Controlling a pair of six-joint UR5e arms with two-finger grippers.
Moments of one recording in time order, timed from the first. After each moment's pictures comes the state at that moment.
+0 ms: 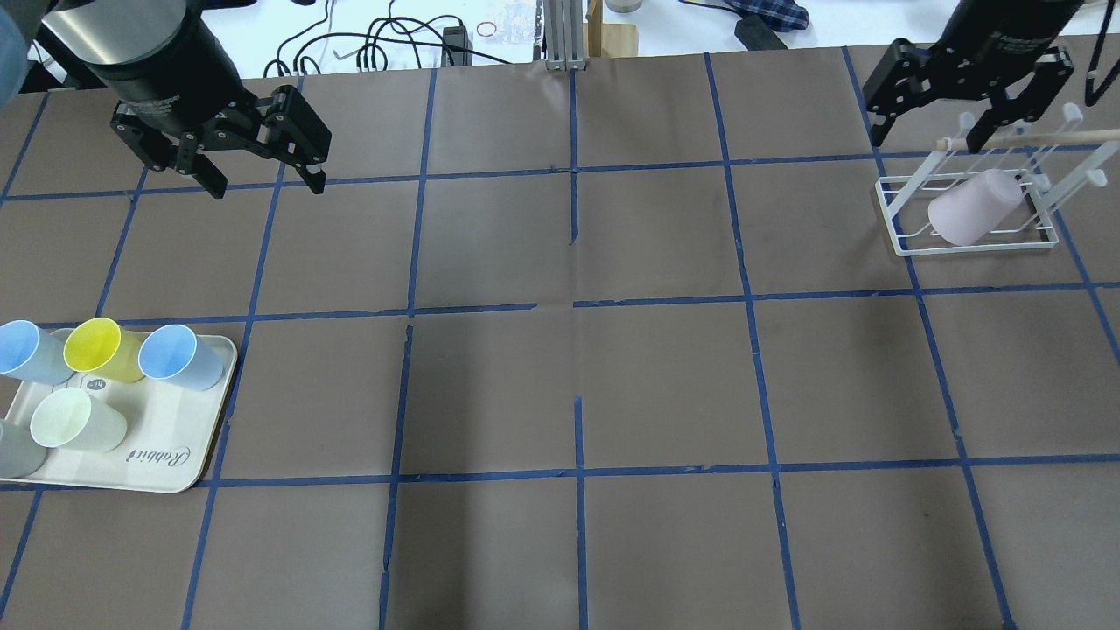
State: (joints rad) left arm -1.52 -1.59 -1.47 -1.65 1.54 0.08; right arm 1.45 -1.45 1.41 -1.45 -1.56 -0.01
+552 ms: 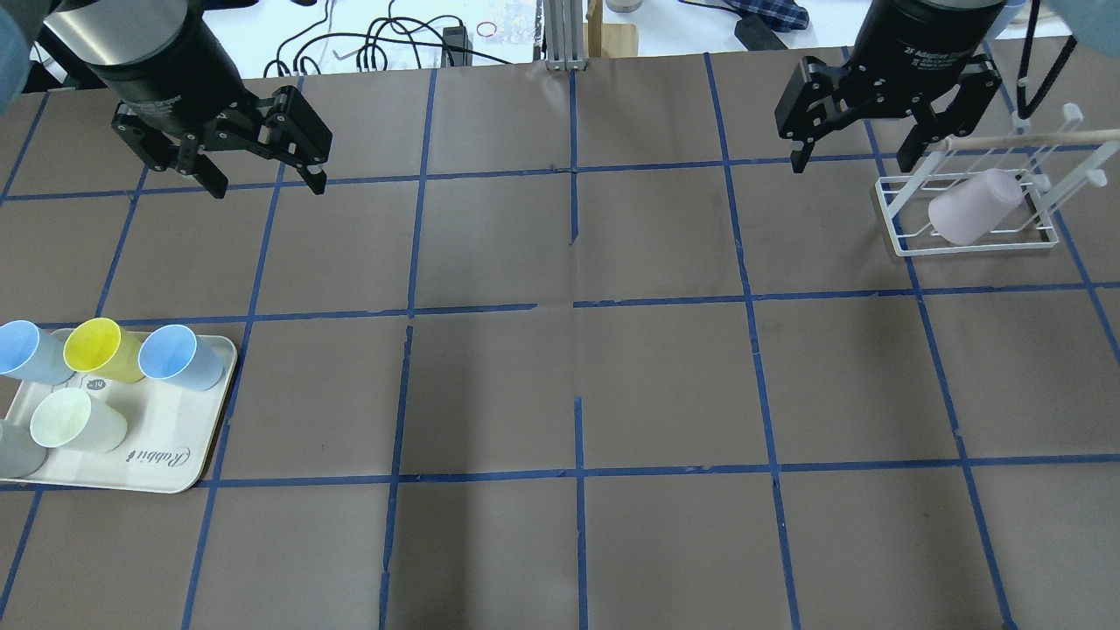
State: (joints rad) left arm -1.52 -1.59 -1.47 -1.65 1.54 0.08; right arm 1.58 -1.52 1.42 -1.45 -1.55 0.02
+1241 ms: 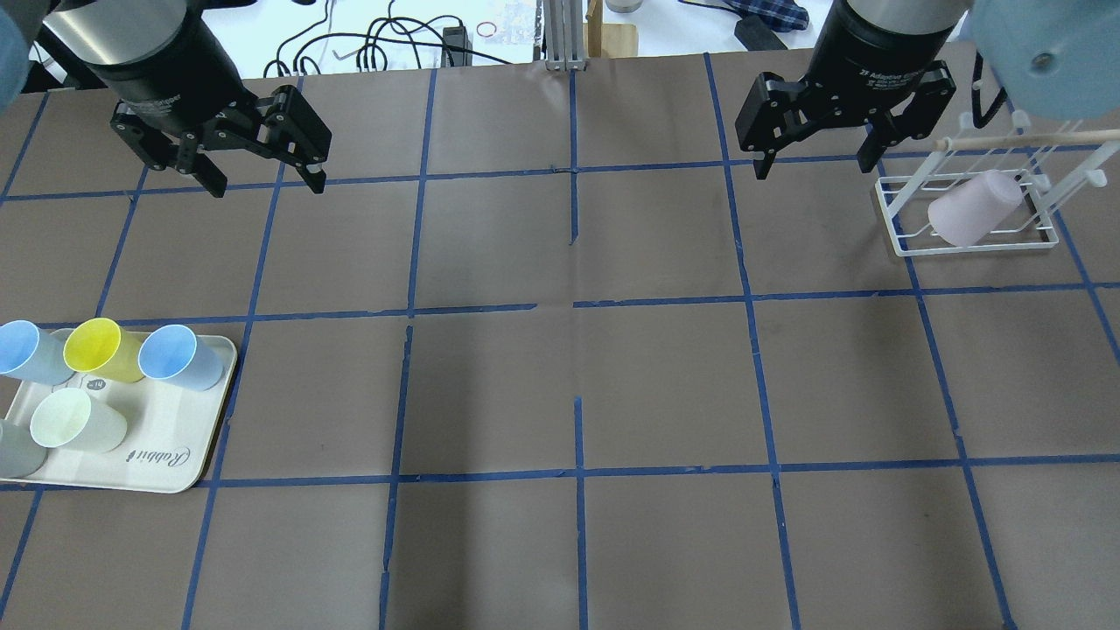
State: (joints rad) left arm -1.52 -1.59 -1.47 -1.65 1.54 0.08; right arm 1.61 -1.53 1.48 -1.55 -1.56 0.00
